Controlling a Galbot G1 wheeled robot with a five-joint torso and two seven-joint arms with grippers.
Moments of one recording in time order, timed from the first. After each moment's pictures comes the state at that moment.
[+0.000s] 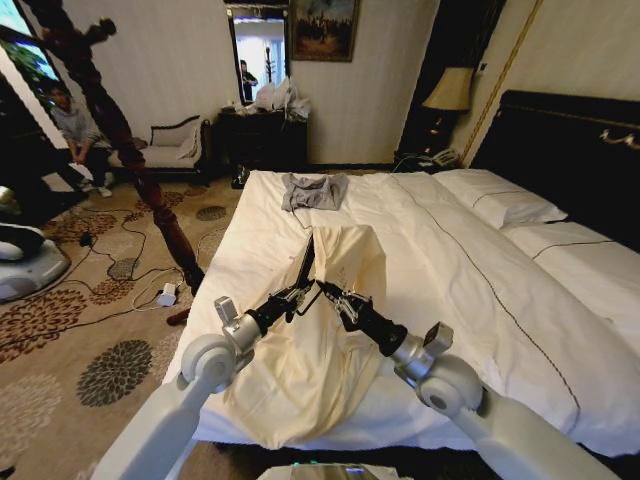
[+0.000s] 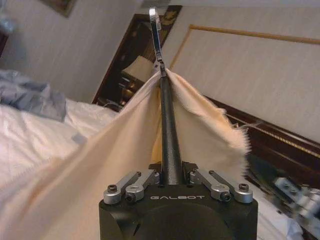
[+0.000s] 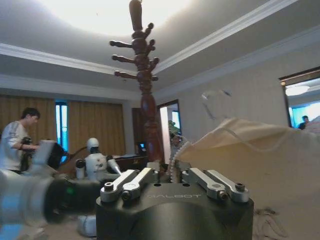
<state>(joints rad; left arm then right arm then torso) 1.11 -0.99 -0.21 -2.22 -1.04 0.38 0.00 -1.26 0.73 0.19 2.24 0.80 0.15 -0.19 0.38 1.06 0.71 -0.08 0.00</state>
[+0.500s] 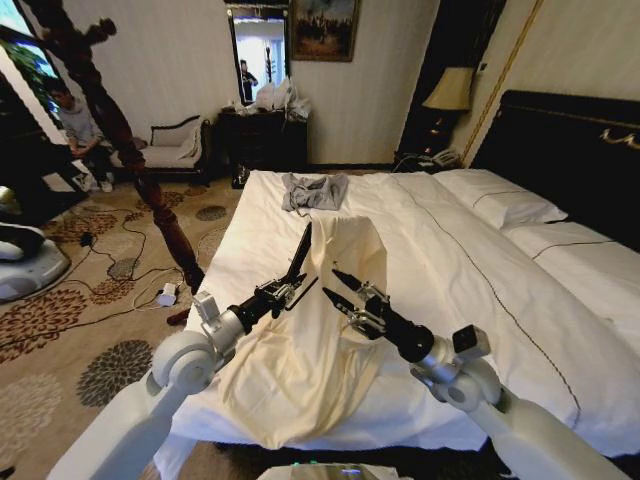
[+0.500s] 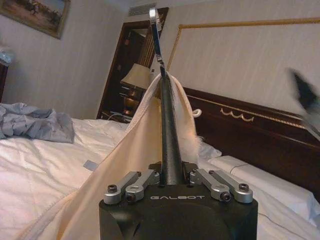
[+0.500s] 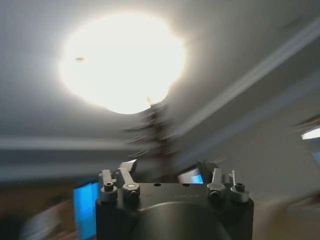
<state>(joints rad) 1.11 -0.86 -0.27 -2.27 -1.00 0.36 0.02 -1.23 0.75 0.34 2.30 1.14 0.27 -0.28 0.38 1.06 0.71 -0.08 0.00</state>
